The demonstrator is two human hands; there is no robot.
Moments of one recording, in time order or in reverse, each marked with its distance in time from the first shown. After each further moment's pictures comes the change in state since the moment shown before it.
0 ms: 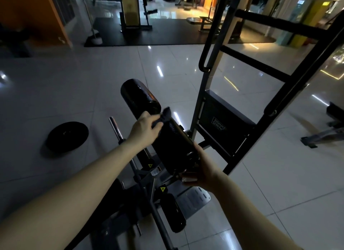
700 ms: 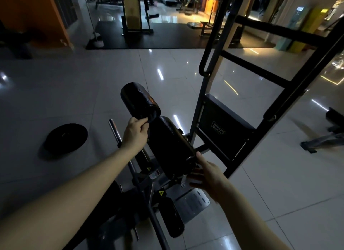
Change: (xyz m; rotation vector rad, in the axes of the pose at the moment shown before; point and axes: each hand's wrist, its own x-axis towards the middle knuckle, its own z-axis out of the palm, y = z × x) left_hand 0.002 -0.027 0.004 -0.074 0.147 -0.167; right_hand 0.006 0.010 -0.021 -0.078 0.057 -0.116
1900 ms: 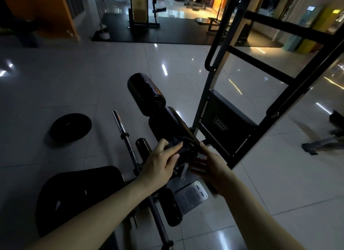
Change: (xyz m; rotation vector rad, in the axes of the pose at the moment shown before) left_hand -0.142 0.026 0.019 -0.144 -0.137 0.393; right_hand -0.021 -0.007 0.005 0.054 -0.009 -0.023
